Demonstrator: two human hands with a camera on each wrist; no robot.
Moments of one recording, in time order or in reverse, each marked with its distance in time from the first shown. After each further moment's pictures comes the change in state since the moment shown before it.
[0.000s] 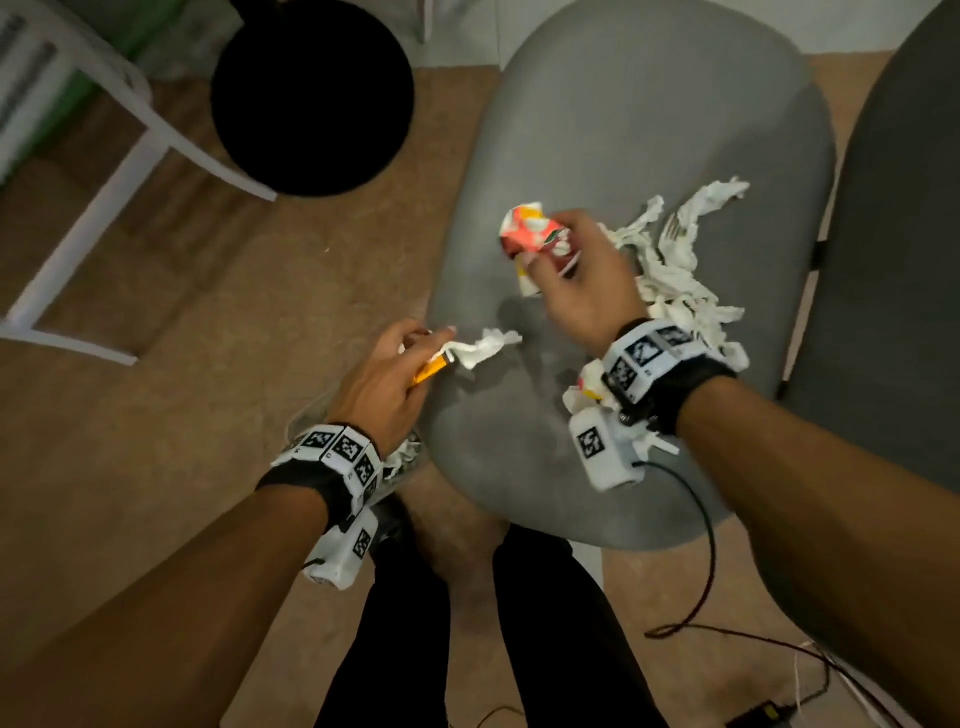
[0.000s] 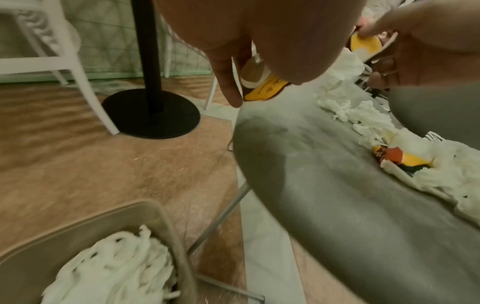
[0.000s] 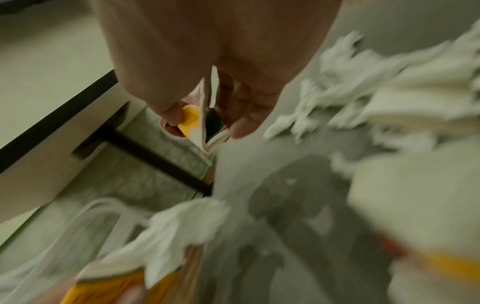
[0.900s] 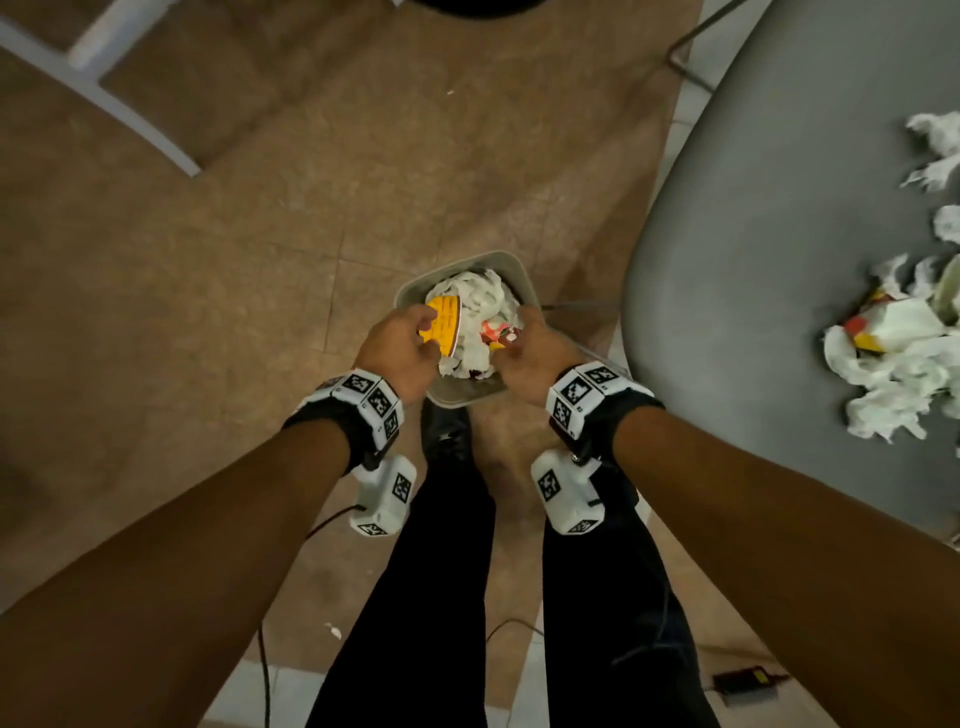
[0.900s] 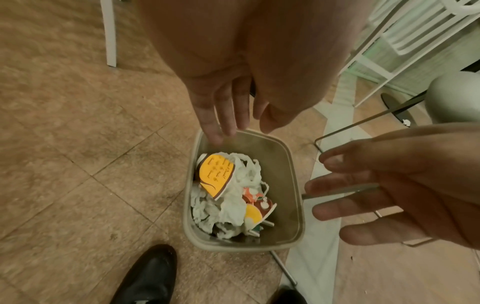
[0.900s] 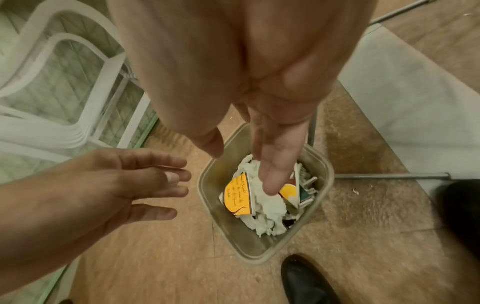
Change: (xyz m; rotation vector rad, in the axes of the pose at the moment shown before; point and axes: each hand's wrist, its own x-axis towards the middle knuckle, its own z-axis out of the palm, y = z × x) left_hand -0.131 -0.204 0.042 -0.299 -0.068 -0.651; right_hand -0.125 0.023 0.281 -0.450 -0.728 0.342
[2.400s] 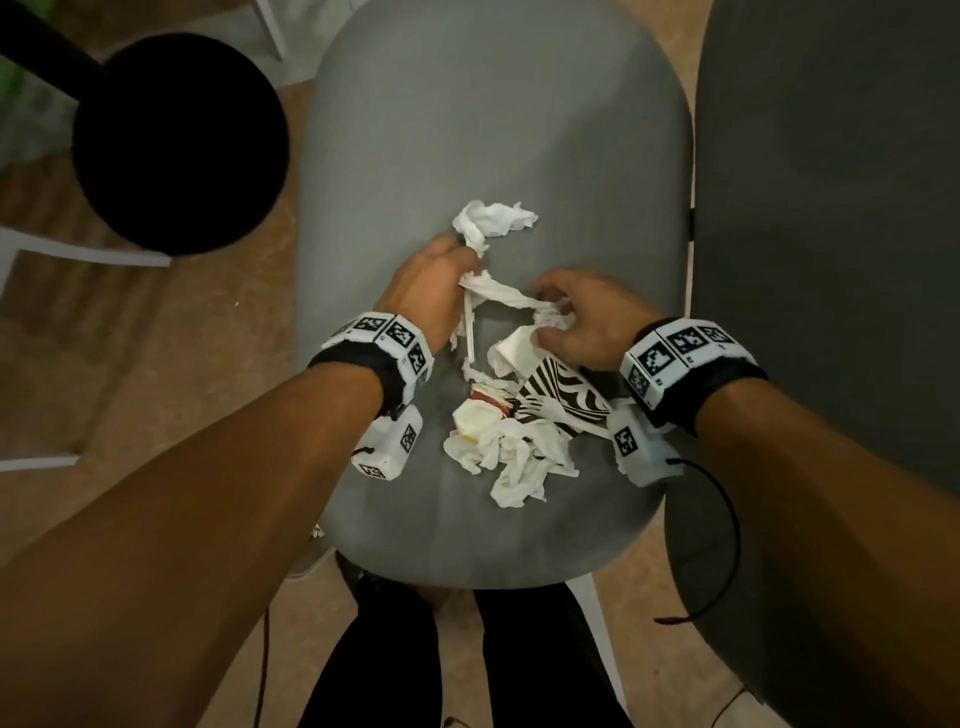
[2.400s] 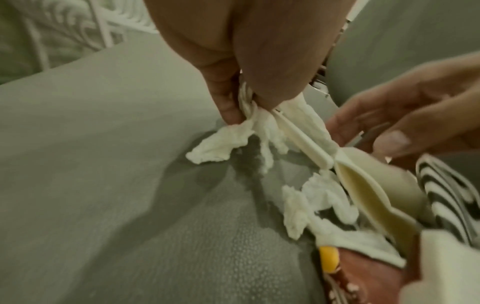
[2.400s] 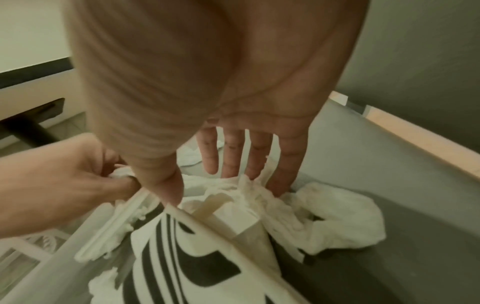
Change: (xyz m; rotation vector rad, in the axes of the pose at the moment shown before) left_hand 0.060 0.457 0.142 0.593 -0.057 0.813; right_hand -0.074 0.270 -0.354 0.029 0.344 -0.155
